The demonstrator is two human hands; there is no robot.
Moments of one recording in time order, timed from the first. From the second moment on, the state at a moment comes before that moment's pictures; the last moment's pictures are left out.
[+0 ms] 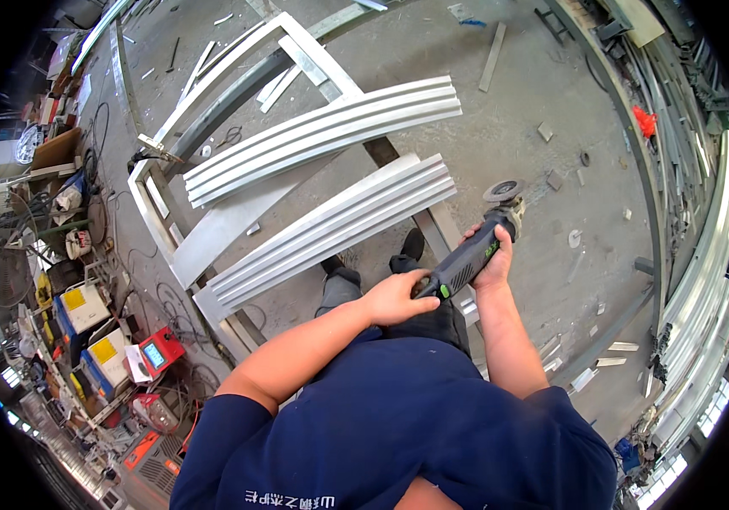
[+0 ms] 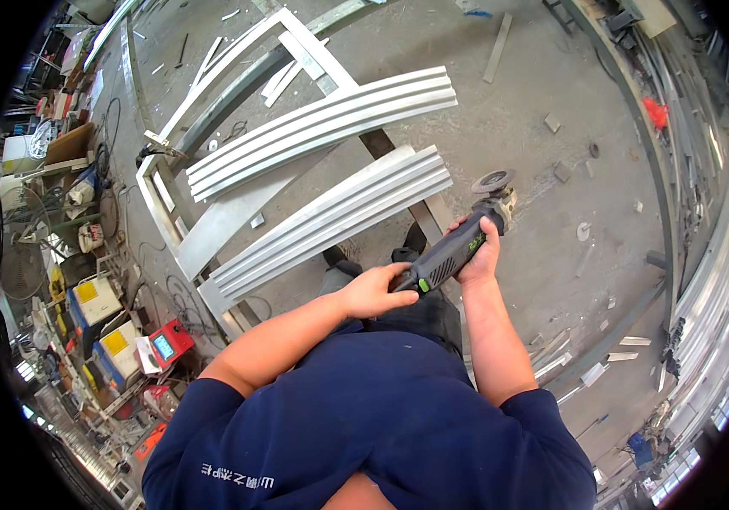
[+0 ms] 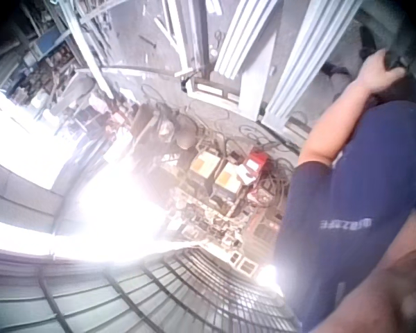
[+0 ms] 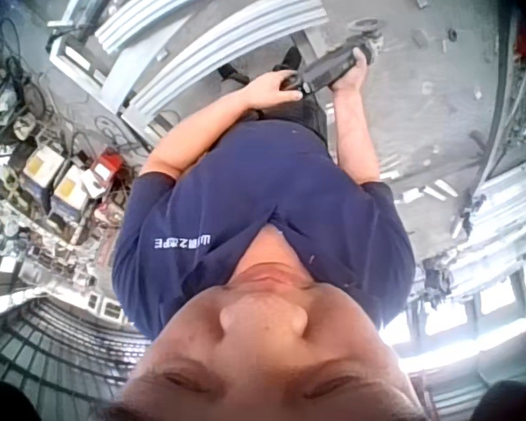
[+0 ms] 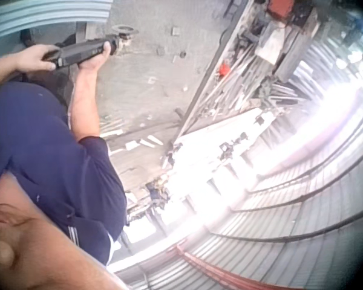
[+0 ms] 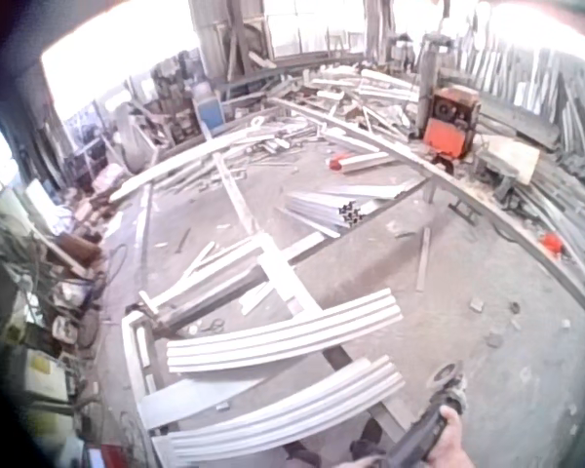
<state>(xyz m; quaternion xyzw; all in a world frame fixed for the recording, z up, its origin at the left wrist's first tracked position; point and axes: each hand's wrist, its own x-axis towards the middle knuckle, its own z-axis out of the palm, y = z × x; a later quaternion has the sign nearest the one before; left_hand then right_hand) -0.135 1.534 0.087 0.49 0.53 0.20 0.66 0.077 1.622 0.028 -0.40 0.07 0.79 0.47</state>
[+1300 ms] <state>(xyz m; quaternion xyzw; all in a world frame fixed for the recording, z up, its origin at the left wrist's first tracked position) -0.245 1.613 -0.169 0.50 0.76 -0.10 0.41 0.169 1.638 0.011 -0.63 0.08 0.63 0.45</state>
